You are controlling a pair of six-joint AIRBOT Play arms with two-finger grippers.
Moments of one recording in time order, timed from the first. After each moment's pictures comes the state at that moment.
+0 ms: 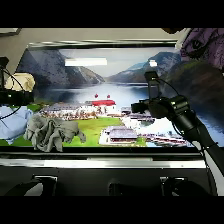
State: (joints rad) left arm 0.12 -1.11 1.30 1.44 -1.28 -1.44; right arm 0.41 -1.14 1.05 1.57 -0.84 -1.35
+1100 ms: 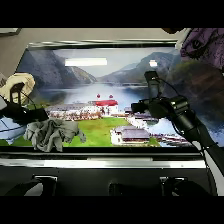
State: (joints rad) left arm 0.12 -1.11 0.99 1.46 -1.27 -1.60; right arm 0.41 -1.14 1.05 1.57 -0.84 -1.35
